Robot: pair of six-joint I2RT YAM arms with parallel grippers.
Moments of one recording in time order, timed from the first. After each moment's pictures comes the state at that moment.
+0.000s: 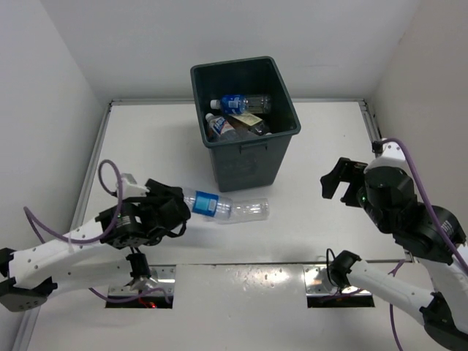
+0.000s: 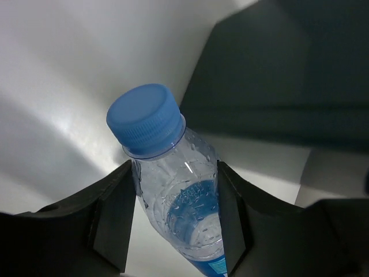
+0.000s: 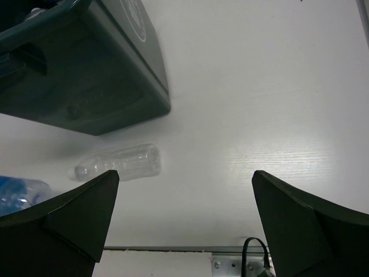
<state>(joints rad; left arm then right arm) -1.15 0.83 0.92 -1.16 -0.93 -1.92 0.70 0.73 1.29 -1.14 0.56 0.59</state>
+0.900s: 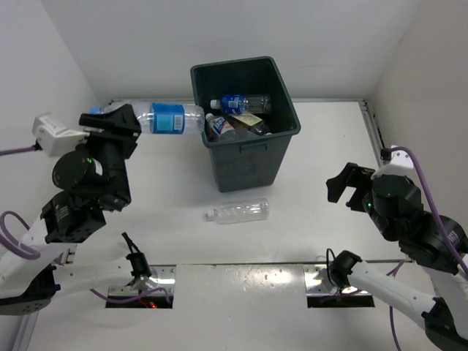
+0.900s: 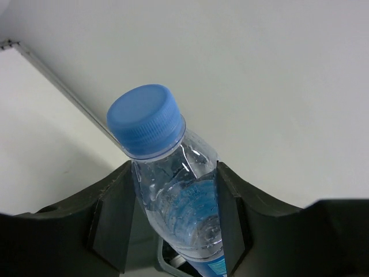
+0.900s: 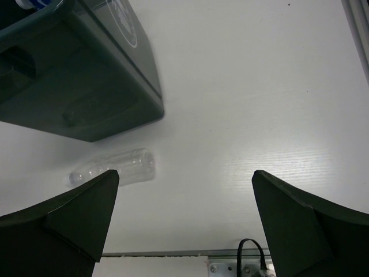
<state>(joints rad) -1.05 0.86 1.40 -0.28 -1.39 -0.68 0.70 0.65 1.24 -1.14 0.59 0.60</state>
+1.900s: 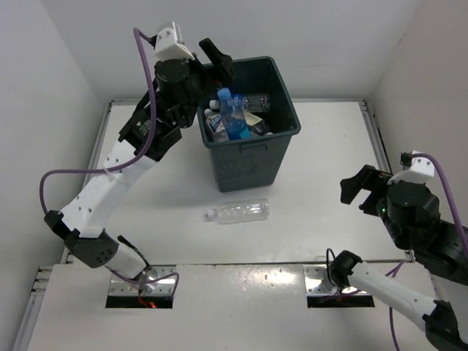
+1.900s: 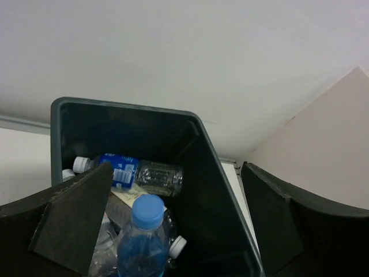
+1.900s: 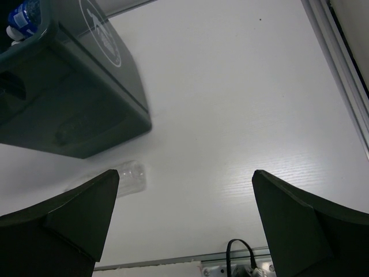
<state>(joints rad) -0.70 1.49 1.91 -0.36 -0.56 -0.53 0.70 0.61 1.29 -1.21 0.68 0.62</state>
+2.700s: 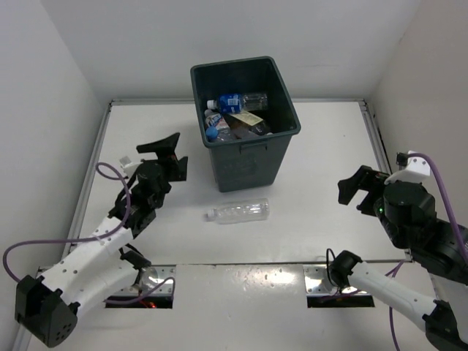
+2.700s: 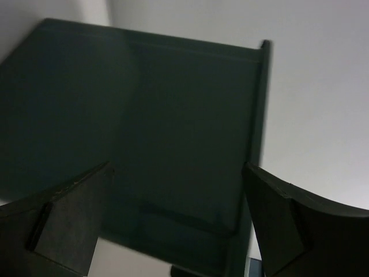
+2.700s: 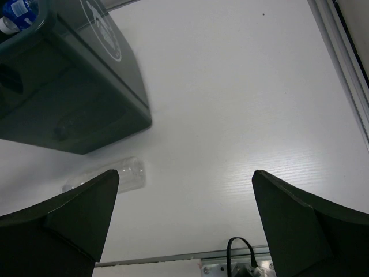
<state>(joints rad) -0.50 0.83 0.62 0.12 -0.50 -1.79 0.70 0.61 1.28 -1.20 0.67 0.62</state>
